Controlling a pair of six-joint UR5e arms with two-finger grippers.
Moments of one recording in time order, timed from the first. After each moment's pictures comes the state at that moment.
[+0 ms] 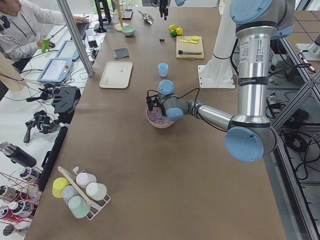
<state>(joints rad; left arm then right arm) -0.74 -1.54 -1.81 -2.34 -2.12 -1.44 1.21 -1.77 1.83 -1.15 2.41 0.16</state>
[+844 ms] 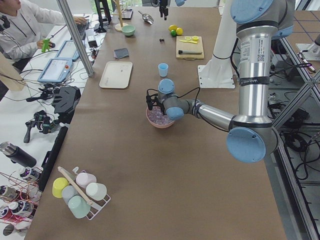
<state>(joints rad) -0.75 -1.53 -1.84 -2.34 -2.13 -1.44 1.21 -1.77 1.83 -1.15 2.42 0.16</state>
